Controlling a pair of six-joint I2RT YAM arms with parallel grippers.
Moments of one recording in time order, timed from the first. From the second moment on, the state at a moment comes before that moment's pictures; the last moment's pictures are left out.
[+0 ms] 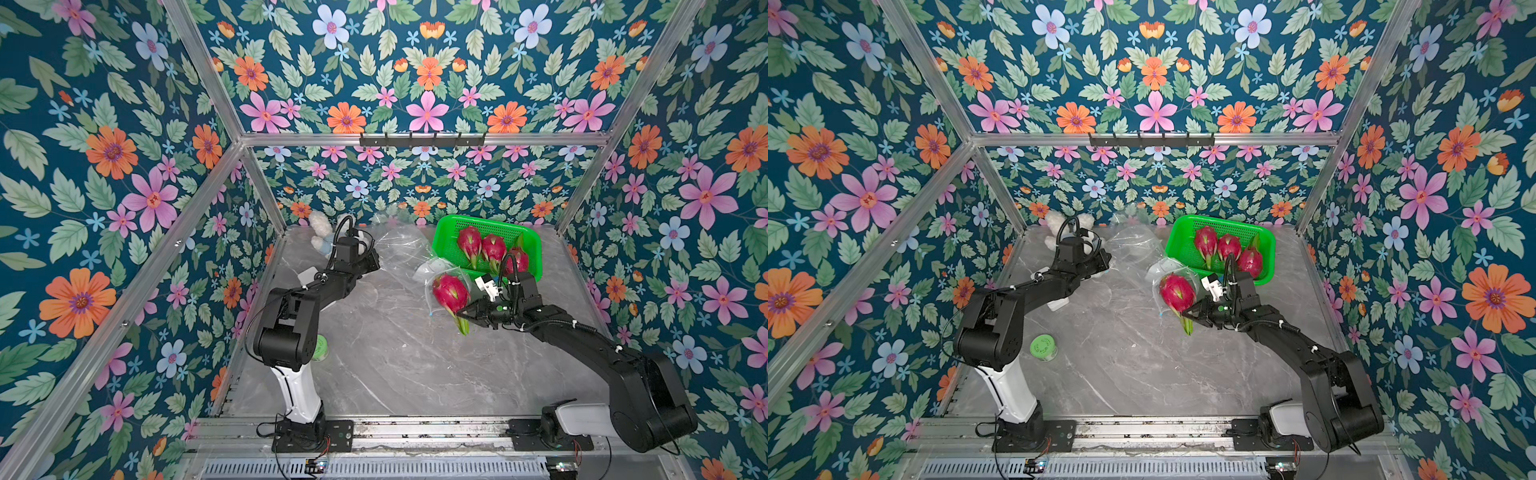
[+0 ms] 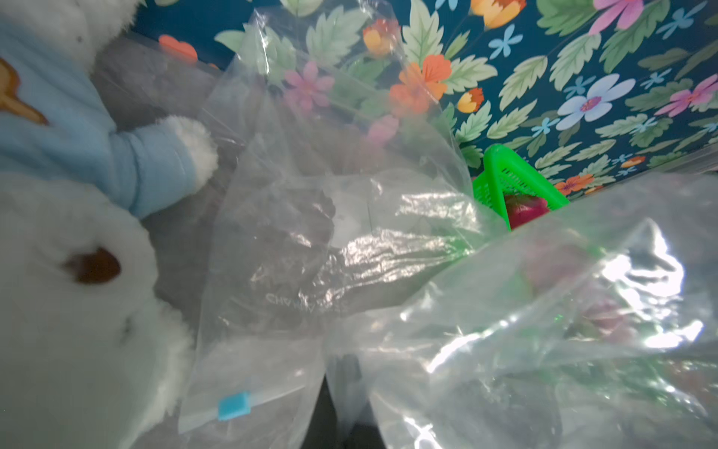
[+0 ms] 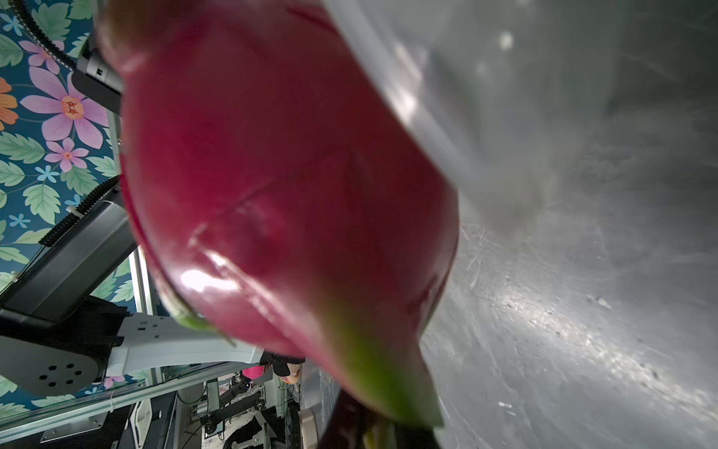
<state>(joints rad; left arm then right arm) -0.25 1.86 1.15 0.24 0.22 -0.54 0.28 1.34 0.70 -0.10 -0.89 0.74</state>
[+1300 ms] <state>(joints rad) -0.18 1.49 0.64 0.23 0.37 -0.53 0.09 1.91 1.37 -0.17 -0.66 0.60</state>
